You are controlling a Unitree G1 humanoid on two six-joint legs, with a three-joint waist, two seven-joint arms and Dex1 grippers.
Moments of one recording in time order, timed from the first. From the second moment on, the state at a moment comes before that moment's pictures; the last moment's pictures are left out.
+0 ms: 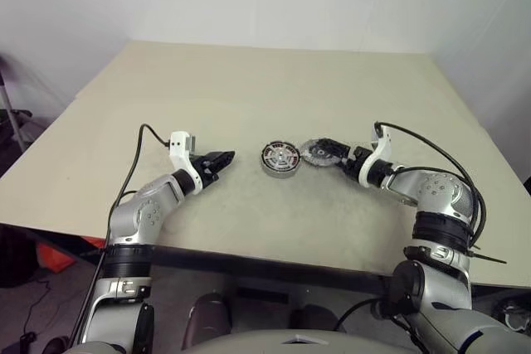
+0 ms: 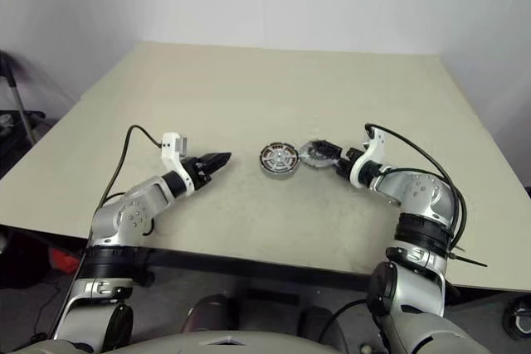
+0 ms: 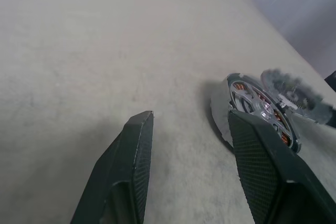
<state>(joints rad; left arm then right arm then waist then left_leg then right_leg) -0.34 0.22 0.15 0.11 -0.56 0.67 -0.50 -0.58 -0.22 -0.58 0.22 0.63 1.23 0.42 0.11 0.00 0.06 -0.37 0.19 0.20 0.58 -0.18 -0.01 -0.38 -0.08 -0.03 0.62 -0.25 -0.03</state>
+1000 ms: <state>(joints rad) -0.35 0.22 0.17 0.15 -0.54 0.65 -0.47 -0.58 -0.19 -0.12 0.15 0.49 0.79 0.43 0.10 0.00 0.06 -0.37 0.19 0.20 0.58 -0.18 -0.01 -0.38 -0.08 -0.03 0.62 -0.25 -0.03</state>
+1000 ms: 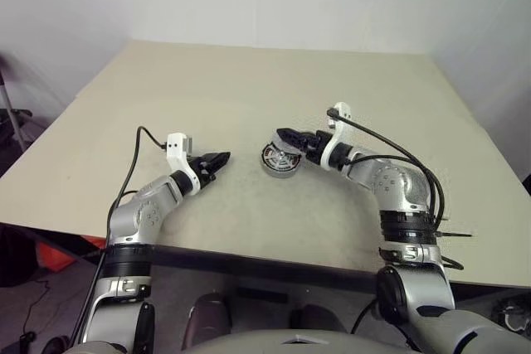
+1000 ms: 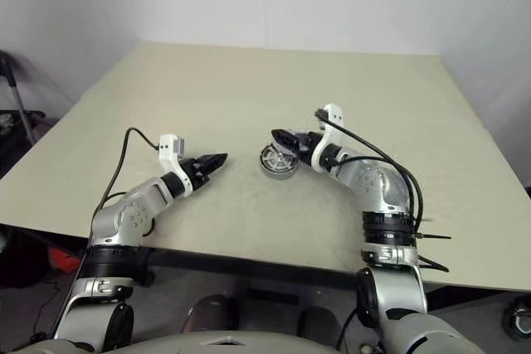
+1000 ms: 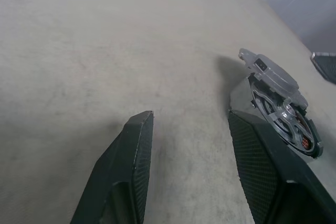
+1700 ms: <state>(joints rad) -0.35 0.20 0.20 0.14 -0.55 0.65 -0.44 -0.69 -0.19 0.01 0.59 0.20 0.36 0.52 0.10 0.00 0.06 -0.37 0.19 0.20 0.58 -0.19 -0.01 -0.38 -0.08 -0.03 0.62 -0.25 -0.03</state>
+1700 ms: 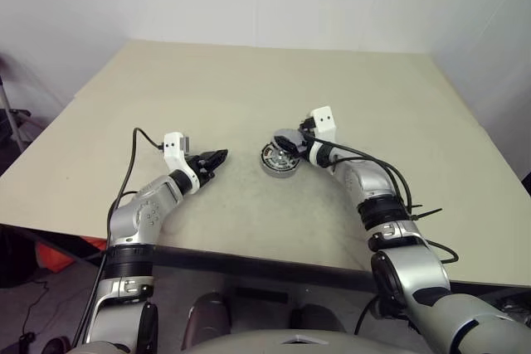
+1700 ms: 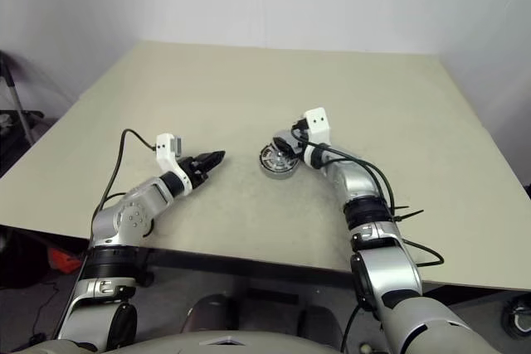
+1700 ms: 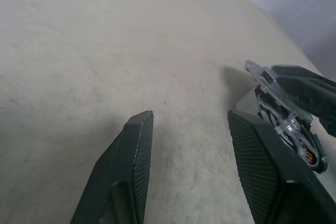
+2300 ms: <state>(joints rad) -0.35 0.20 0.20 0.14 -0.55 0.65 -0.44 -0.69 -0.19 0.02 0.61 0.15 0.30 0.53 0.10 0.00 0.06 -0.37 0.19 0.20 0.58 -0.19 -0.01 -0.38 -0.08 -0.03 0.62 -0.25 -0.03</state>
